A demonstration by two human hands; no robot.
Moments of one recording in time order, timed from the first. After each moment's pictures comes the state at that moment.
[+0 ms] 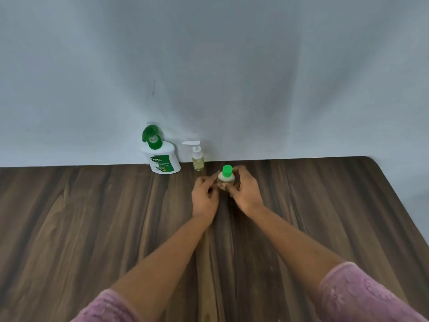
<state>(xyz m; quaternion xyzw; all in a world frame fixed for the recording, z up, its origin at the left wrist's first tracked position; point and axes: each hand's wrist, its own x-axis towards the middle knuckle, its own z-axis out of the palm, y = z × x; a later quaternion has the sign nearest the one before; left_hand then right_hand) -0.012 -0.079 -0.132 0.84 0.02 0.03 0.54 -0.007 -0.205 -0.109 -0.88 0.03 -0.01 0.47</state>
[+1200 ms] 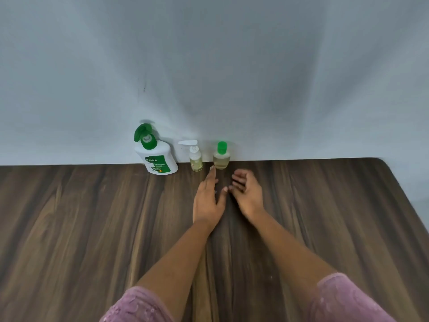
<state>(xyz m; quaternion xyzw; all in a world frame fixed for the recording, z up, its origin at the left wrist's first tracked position) -0.009 -0.092 -0.151 0.90 -0.02 0.03 0.43 0.003 -0.216 -0.144 -0.78 0.11 -0.01 0.61</state>
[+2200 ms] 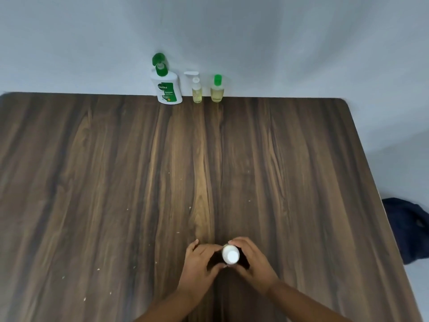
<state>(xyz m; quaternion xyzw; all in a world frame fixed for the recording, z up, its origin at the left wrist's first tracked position) -0.401 -0.051 -0.121 0.90 -0.11 -0.11 0.41 -0.403 -0.248 -0.125 -0.87 -0.12 0.15 0.47</state>
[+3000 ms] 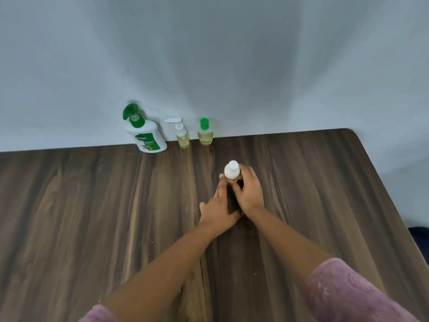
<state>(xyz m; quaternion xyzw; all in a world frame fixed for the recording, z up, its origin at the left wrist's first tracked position) -0.107 -0.128 -0.110 0.92 -0.09 -0.20 0.32 -0.079 -0.248 -0.132 -0.90 0.06 -0.06 0.44</state>
